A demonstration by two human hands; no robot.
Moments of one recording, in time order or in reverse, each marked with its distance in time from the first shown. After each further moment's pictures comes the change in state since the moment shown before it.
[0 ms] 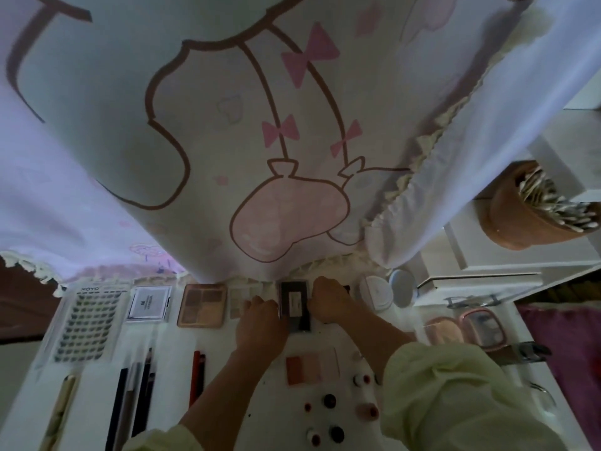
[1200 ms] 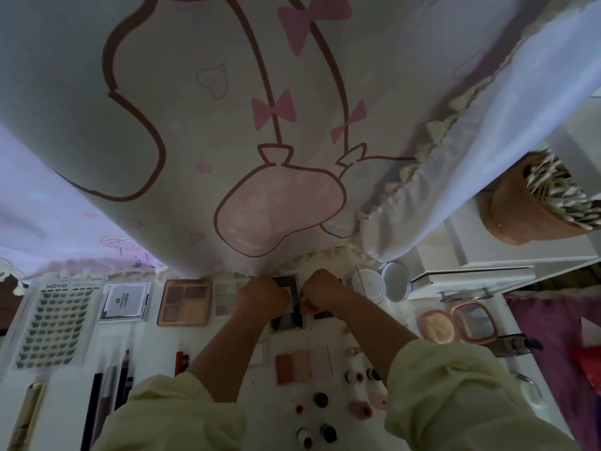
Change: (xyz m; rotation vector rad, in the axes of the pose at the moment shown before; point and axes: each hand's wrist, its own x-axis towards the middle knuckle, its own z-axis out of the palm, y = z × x) left_hand 0.043 0.027 -0.021 -0.088 -0.297 -0.131; right_hand 0.024 0.006 0.004 0.357 -0.081 0.227
